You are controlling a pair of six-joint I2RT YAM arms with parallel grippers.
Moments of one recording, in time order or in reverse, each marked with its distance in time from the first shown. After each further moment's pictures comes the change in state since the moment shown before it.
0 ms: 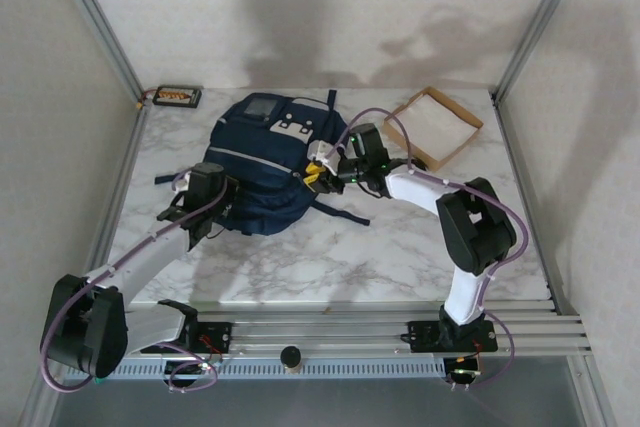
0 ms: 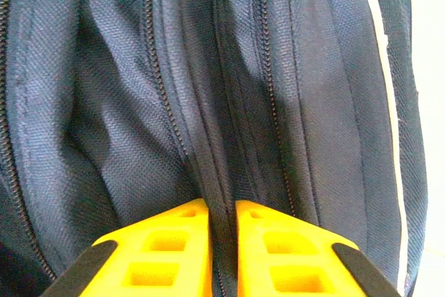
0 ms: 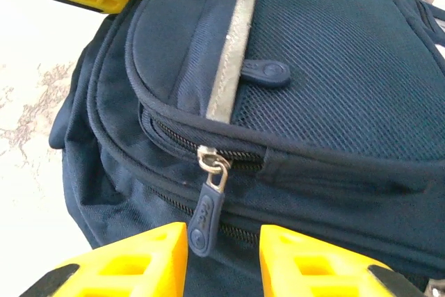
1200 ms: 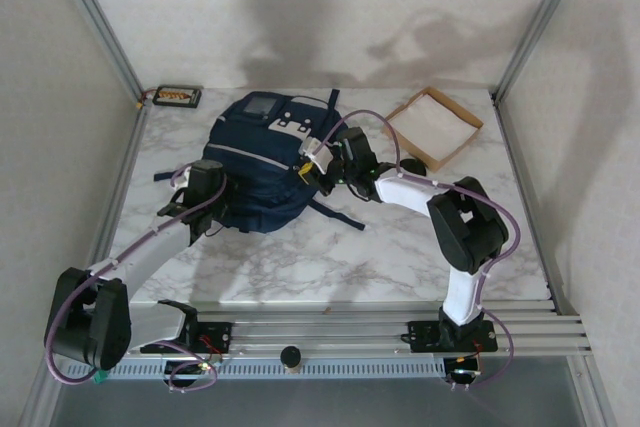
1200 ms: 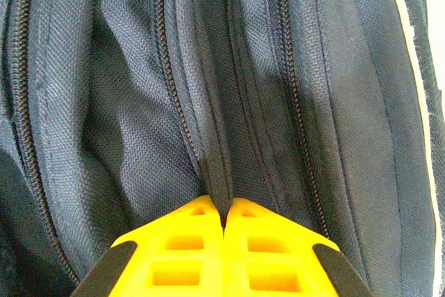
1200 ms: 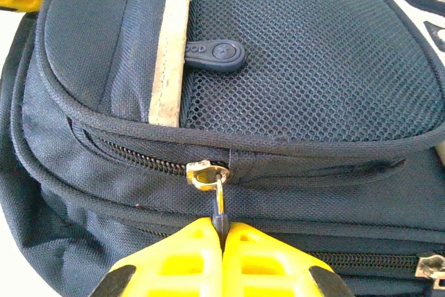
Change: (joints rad) left arm 0.022 0.039 0.021 -0.009 -0.010 0.072; right arm 0.054 0.027 0.013 0.066 0.243 0.190
